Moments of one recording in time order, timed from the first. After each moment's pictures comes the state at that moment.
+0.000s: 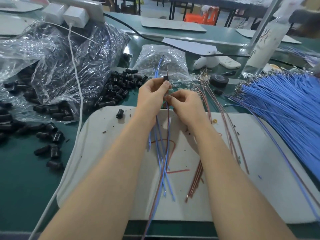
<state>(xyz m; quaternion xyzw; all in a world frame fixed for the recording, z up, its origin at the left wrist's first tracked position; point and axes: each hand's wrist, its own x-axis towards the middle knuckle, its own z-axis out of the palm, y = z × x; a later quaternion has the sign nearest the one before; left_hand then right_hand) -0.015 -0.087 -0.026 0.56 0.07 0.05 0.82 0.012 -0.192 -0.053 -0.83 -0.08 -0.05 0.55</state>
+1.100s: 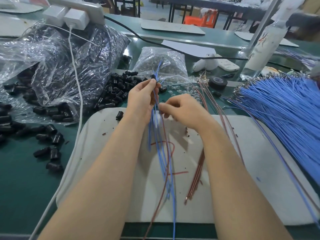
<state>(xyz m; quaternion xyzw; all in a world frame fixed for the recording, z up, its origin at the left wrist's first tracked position) 0.014 -0.073 -0.041 0.47 0.14 0.09 0.87 -0.004 -0.195 -0.025 -0.91 -0.15 0.05 0.38</state>
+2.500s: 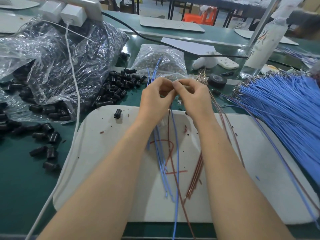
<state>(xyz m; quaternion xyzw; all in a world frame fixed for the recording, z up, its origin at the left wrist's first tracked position) 0.002 -0.091 -0.048 0.77 -0.06 0.18 0.61 0.017 -0.203 -0.042 -0.79 -0.08 -0.13 0.60</state>
